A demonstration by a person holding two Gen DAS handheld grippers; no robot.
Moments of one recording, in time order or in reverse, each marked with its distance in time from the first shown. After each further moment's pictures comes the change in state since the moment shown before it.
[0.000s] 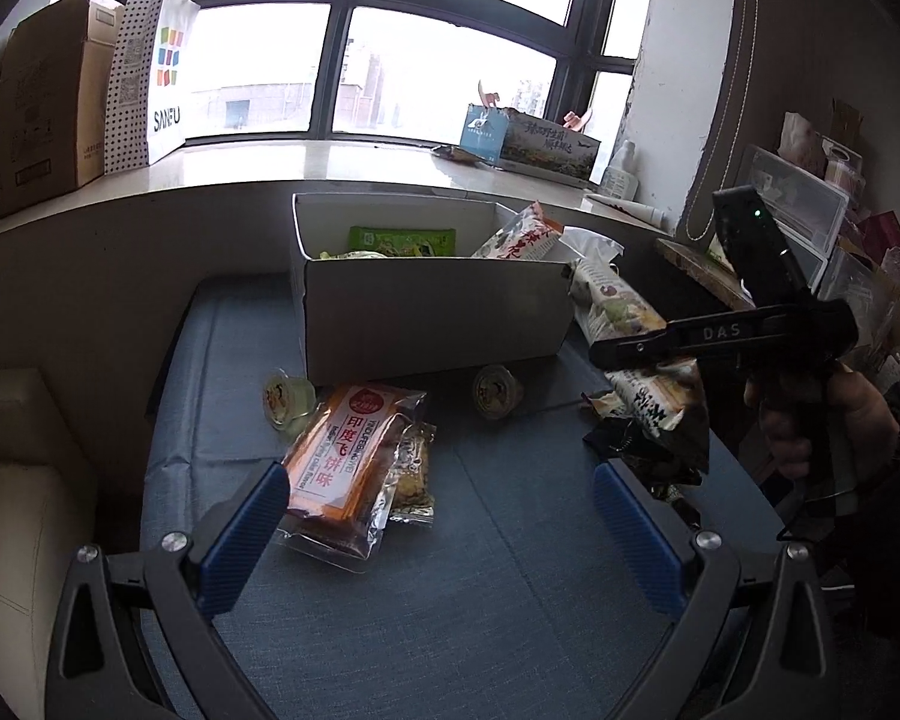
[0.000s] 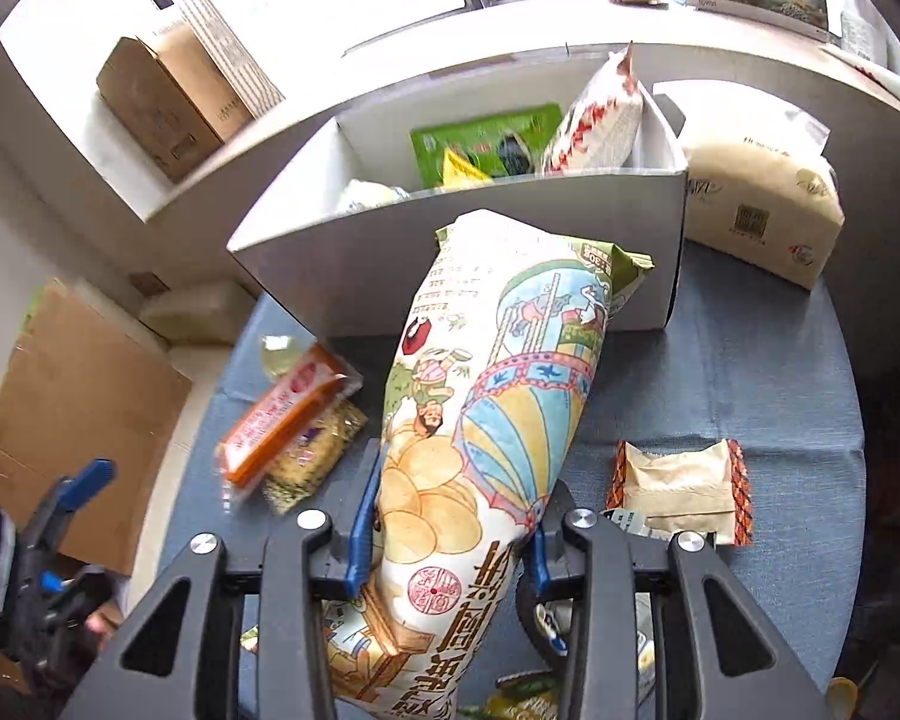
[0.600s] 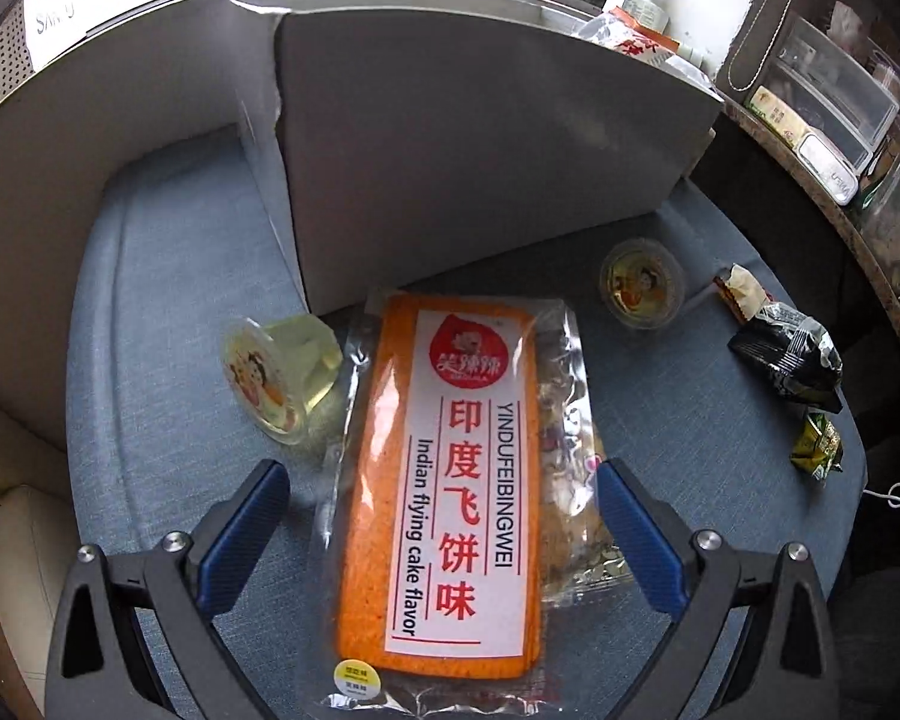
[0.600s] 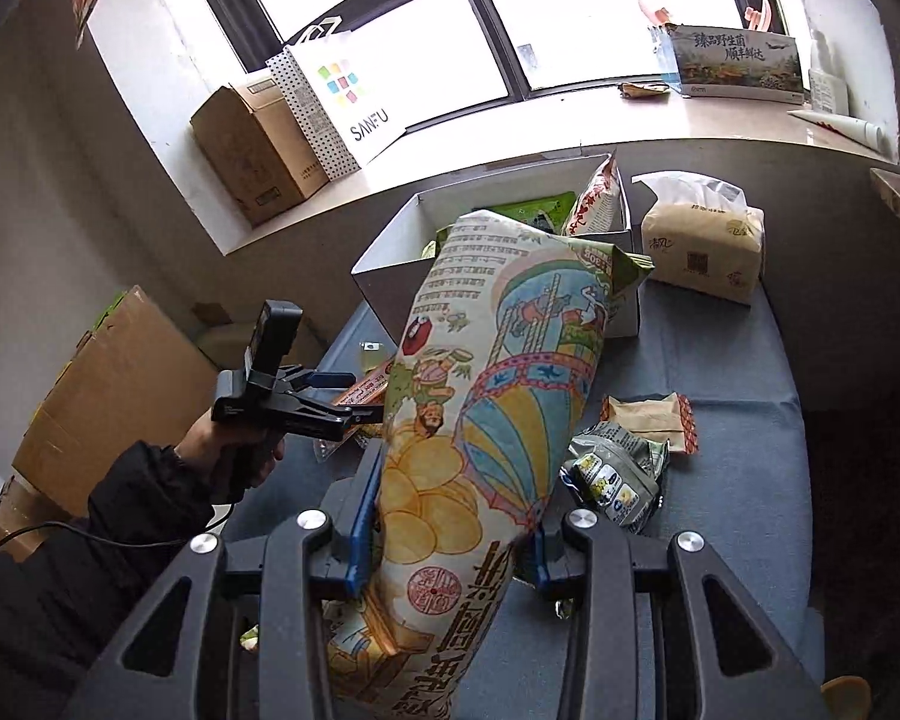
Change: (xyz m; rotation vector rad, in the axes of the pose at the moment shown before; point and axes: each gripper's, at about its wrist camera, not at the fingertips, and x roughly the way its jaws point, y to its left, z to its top) left arm 0.157 0.073 0.016 0.086 0.419 -0.057; right arm -0.099 0.017 -0.071 -0.060 -0.164 0.067
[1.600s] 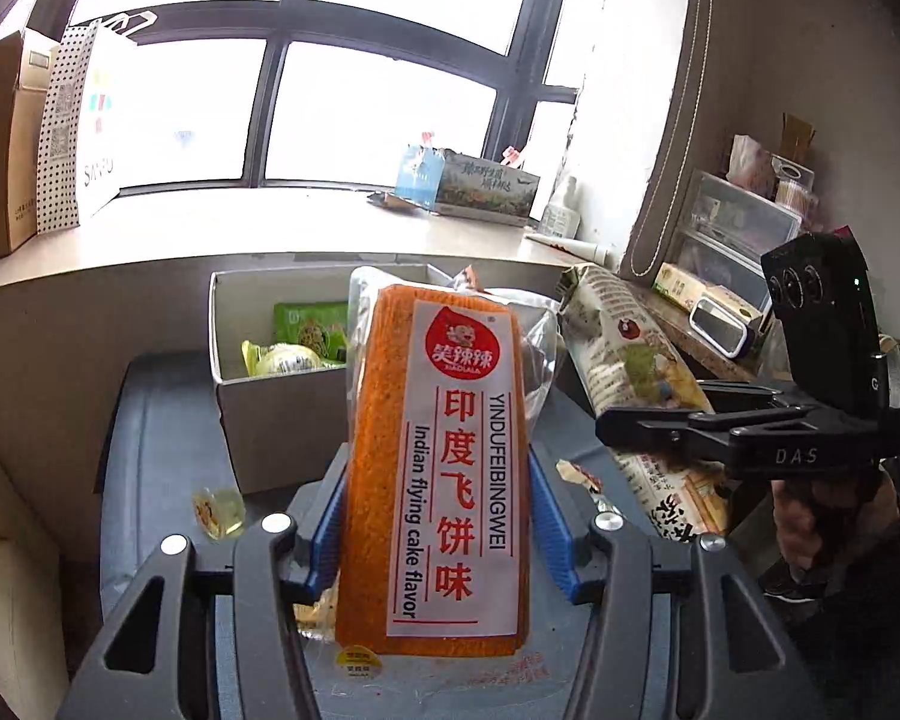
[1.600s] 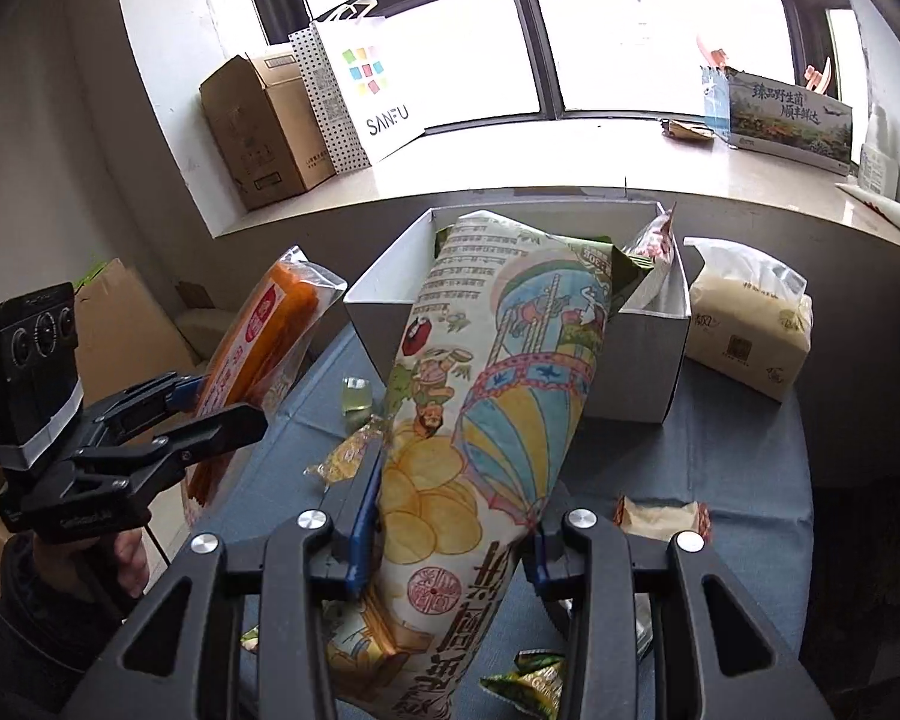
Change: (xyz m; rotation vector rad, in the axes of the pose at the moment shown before) left arm -0.166 -0.090 -0.007 -0.023 -0.528 -0.055; right arm 0.063 0.017 0.062 -0.149 -0.024 -0.062
